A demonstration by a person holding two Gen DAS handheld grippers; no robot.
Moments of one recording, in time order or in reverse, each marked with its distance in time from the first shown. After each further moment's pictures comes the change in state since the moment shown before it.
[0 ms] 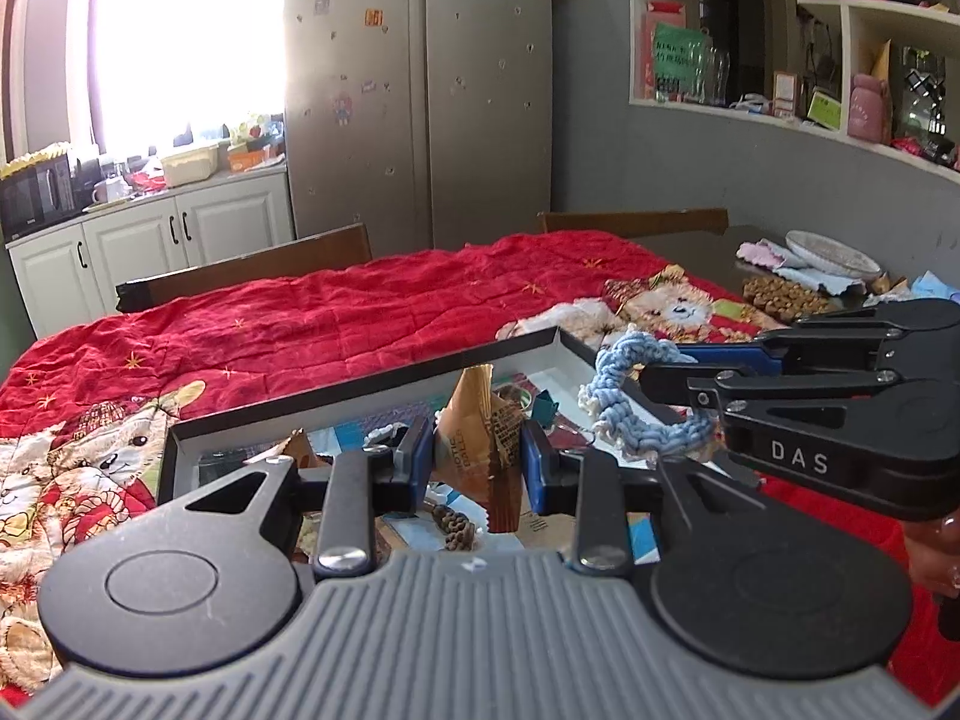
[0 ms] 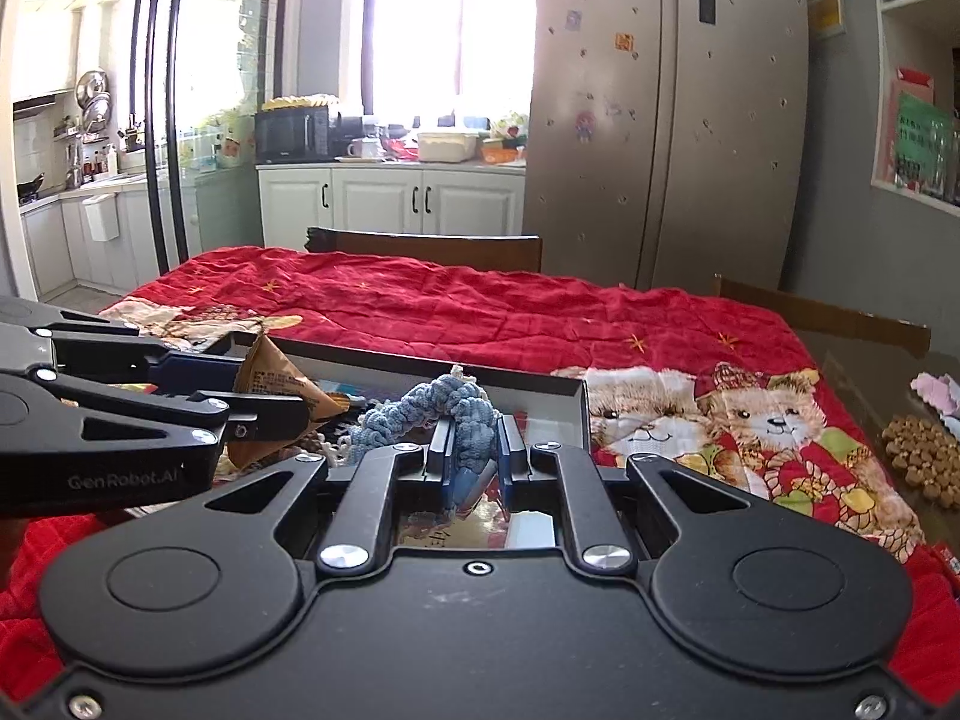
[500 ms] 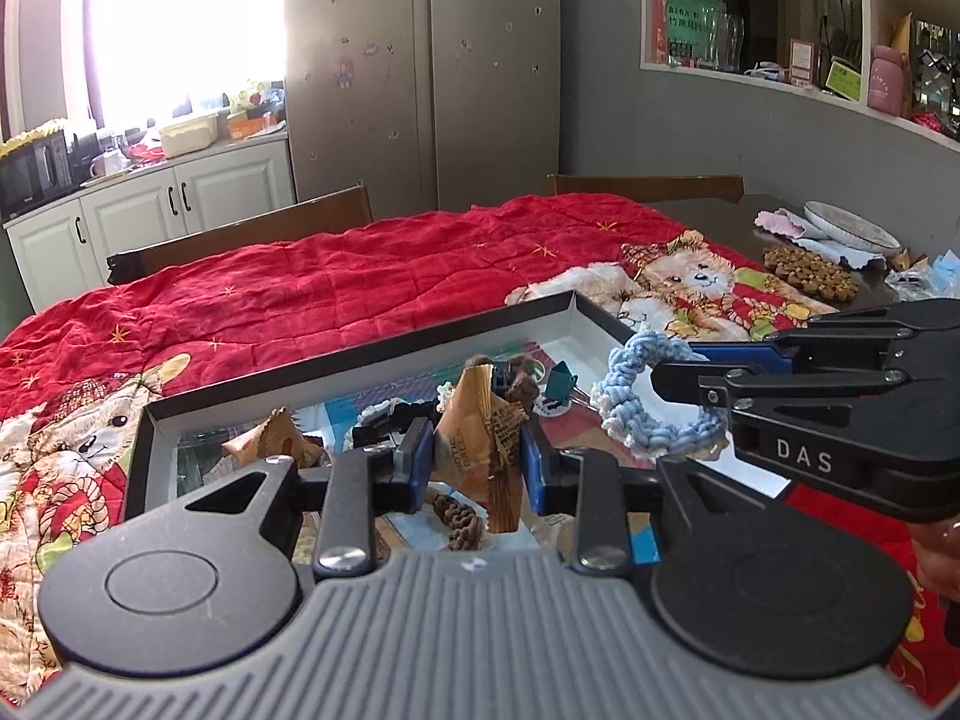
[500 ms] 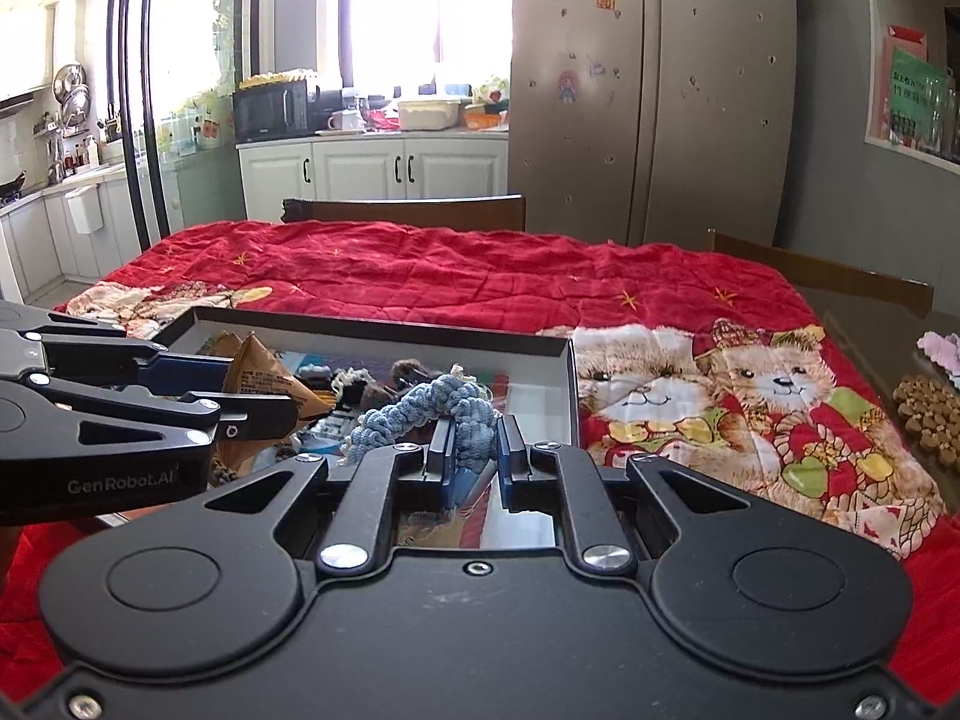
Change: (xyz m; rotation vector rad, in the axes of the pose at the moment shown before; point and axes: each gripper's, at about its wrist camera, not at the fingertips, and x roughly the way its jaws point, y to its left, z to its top) left arm 0.033 0.002 -0.004 -0.001 0.067 0.011; right arm 0.034 -0.014 -0.010 0.037 0.066 -0.011
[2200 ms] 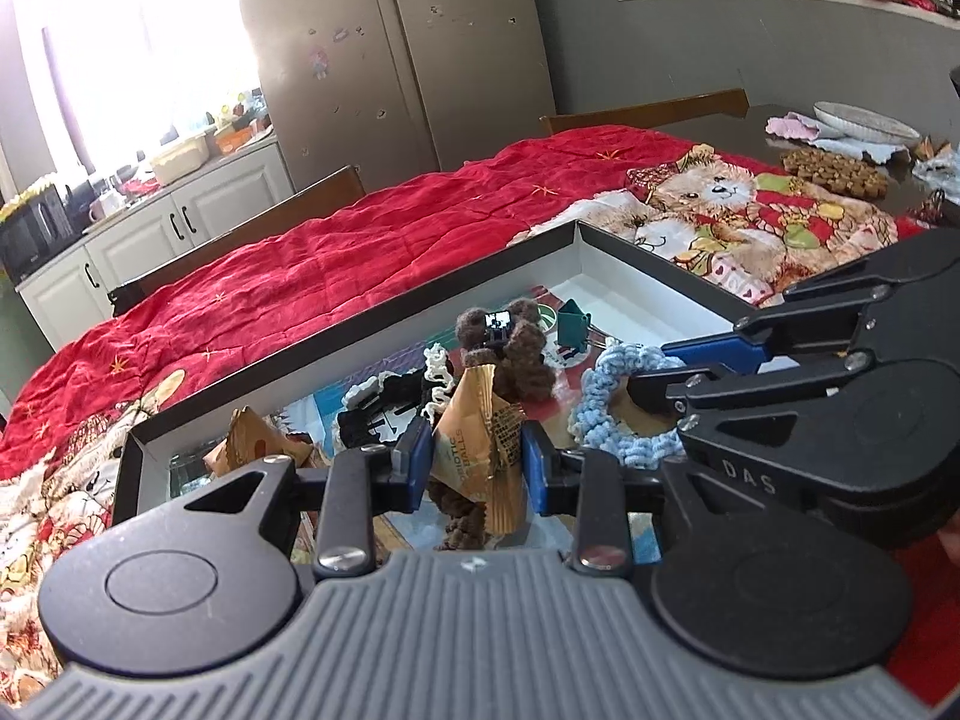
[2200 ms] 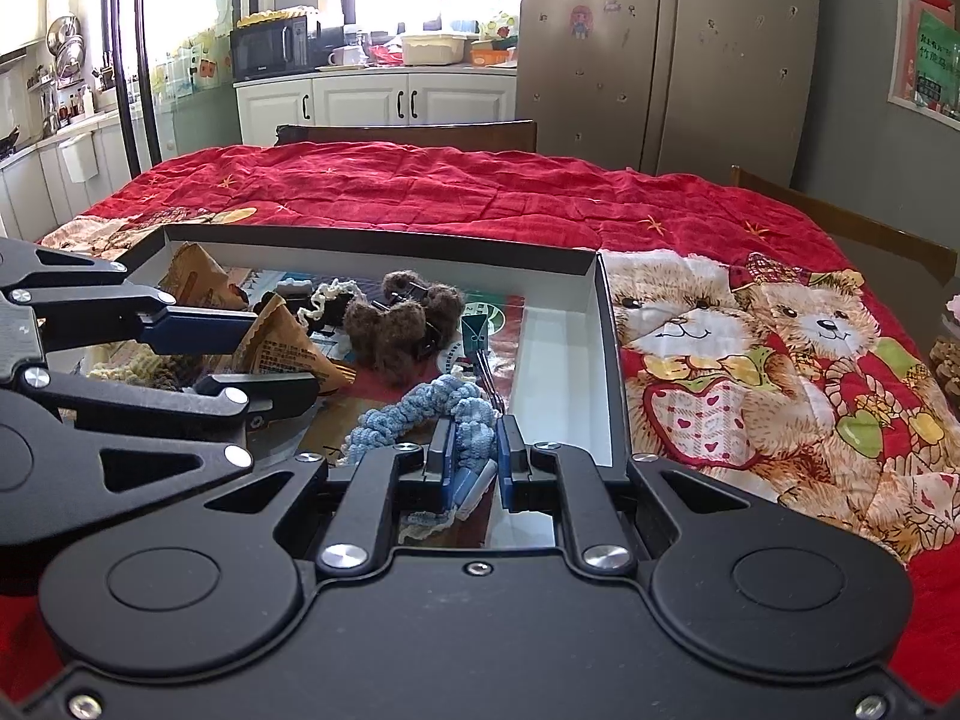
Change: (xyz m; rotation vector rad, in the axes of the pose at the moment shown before) left arm 0.038 -0.025 -0.014 0.180 0.063 0.084; right arm 0.049 0.007 -0.019 -0.019 0.116 0.002
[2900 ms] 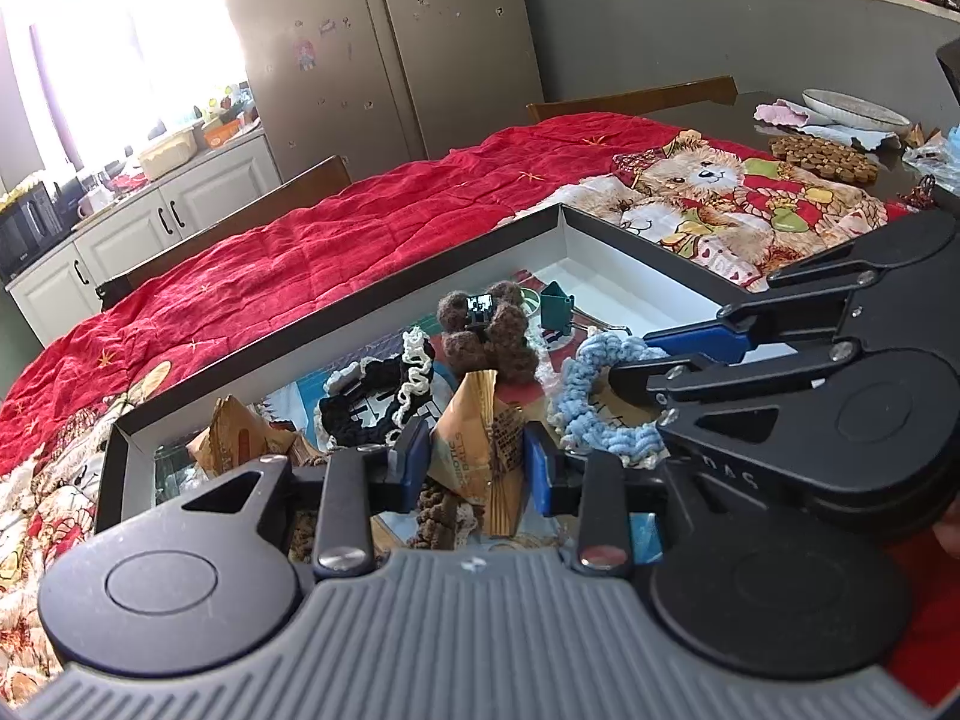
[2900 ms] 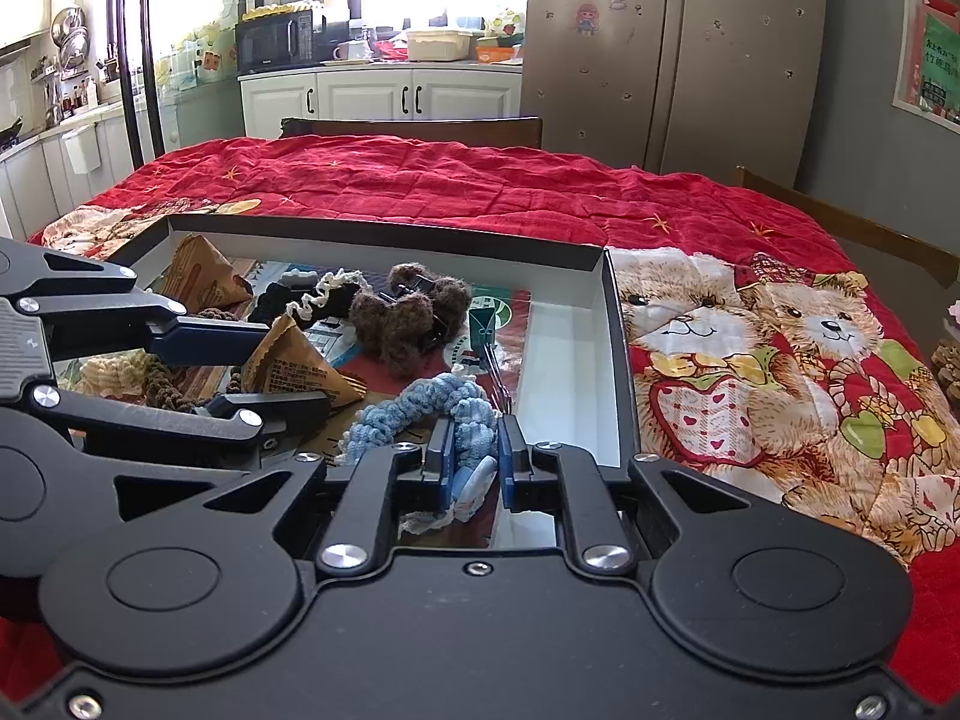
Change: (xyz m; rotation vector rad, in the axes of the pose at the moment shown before) left arm 0.002 -0.003 -0.004 0.002 0.020 -0.025; right arm 0.001 0.002 -0.002 -0.015 0.005 0.001
